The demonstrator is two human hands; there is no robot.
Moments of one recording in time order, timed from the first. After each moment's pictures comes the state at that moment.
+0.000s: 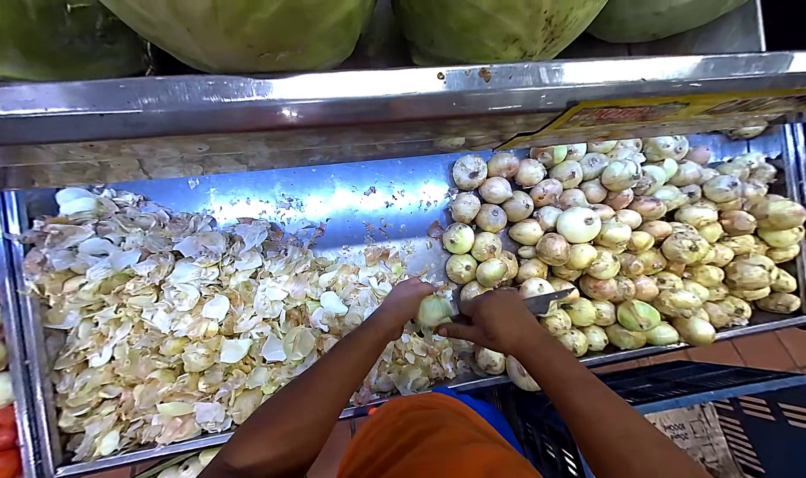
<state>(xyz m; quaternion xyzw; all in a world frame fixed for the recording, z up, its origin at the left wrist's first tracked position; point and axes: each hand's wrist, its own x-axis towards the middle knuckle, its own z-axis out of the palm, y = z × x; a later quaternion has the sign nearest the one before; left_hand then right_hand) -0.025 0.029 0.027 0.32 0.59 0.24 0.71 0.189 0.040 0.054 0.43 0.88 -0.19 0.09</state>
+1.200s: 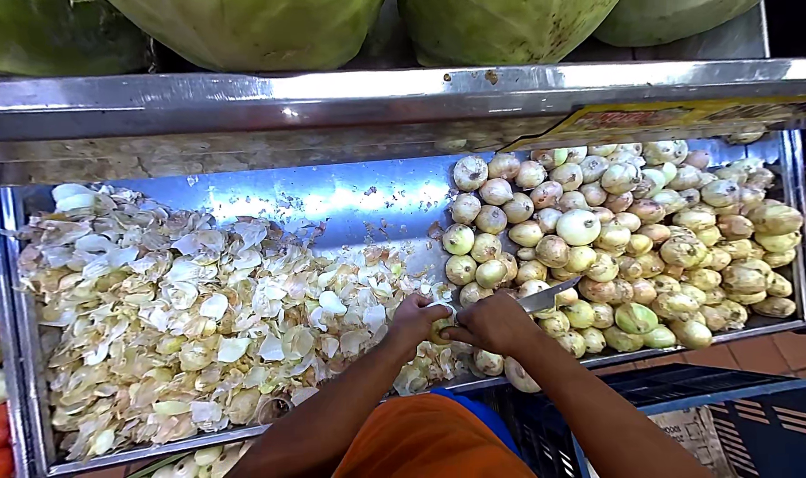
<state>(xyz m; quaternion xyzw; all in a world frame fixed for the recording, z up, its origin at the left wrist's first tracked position) 0.006 0.006 -0.007 0.23 0.61 0.31 0.69 0.195 0.046 0.039 0.35 0.91 -0.15 0.17</state>
